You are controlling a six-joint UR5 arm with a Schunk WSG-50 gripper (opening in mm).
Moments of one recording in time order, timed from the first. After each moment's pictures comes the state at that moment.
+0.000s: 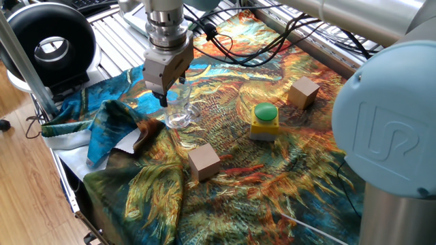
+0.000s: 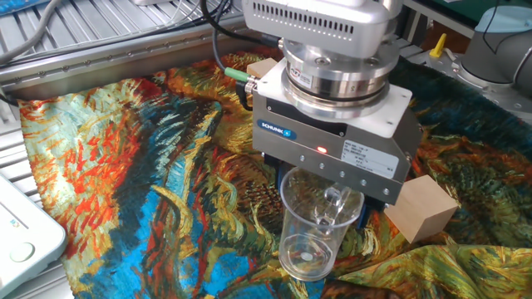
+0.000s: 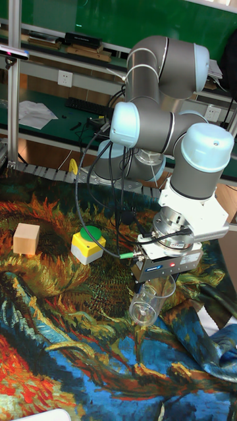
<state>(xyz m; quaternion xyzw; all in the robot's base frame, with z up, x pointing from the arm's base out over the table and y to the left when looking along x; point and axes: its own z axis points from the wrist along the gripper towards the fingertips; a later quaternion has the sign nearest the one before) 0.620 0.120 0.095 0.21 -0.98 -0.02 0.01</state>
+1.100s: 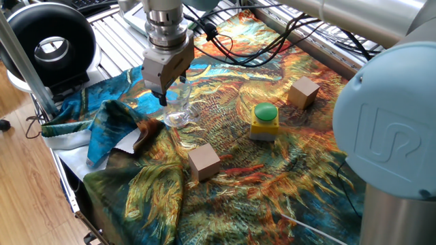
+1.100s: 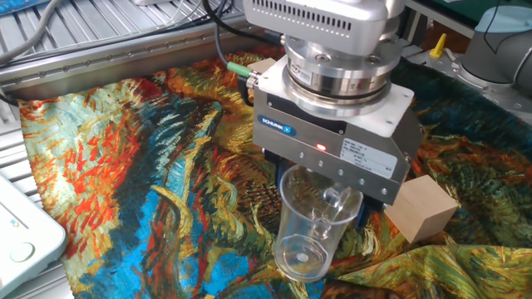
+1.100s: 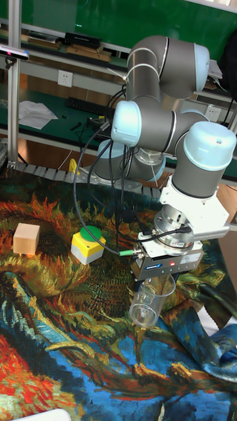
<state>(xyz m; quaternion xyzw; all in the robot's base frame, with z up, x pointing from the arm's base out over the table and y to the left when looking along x) 0.619 0.118 0.098 0.19 -0.98 -0.02 0.01</state>
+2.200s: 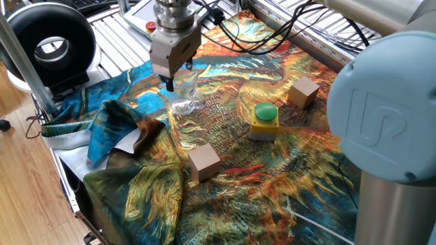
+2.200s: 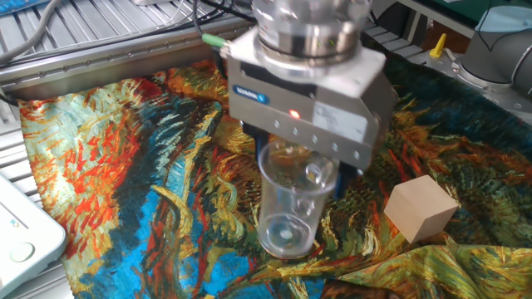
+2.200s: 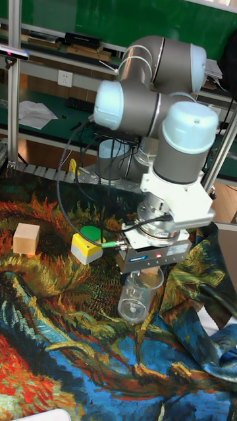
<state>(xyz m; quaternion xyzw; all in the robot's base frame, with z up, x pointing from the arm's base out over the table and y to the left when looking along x) 0.630 0.079 0.127 0.19 -0.98 -0.03 0.02</state>
